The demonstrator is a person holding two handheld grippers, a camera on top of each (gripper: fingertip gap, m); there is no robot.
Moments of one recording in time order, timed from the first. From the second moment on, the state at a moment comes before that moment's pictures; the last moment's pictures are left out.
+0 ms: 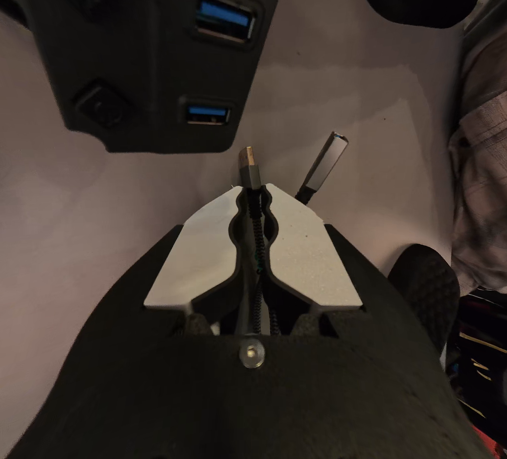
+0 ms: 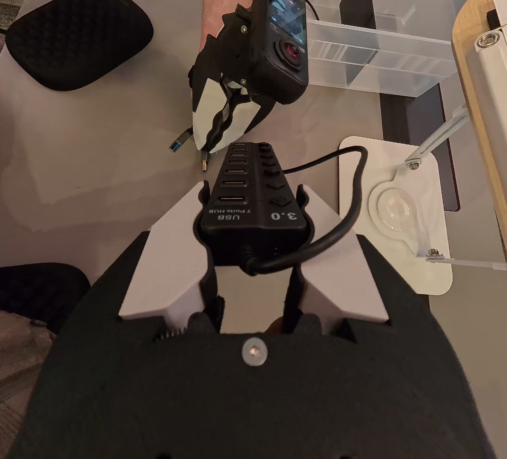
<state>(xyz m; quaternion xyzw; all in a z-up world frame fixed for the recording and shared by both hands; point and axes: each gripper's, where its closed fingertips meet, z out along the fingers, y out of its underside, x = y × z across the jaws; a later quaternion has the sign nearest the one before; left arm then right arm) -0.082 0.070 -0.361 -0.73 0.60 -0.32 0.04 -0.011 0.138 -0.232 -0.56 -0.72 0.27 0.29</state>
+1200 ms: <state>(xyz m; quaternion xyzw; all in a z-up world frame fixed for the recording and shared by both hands) -0.087 0.103 -0.369 -0.77 0.58 -0.18 0.20 -0.004 0.136 -0.224 -0.56 -0.72 0.27 0.31</state>
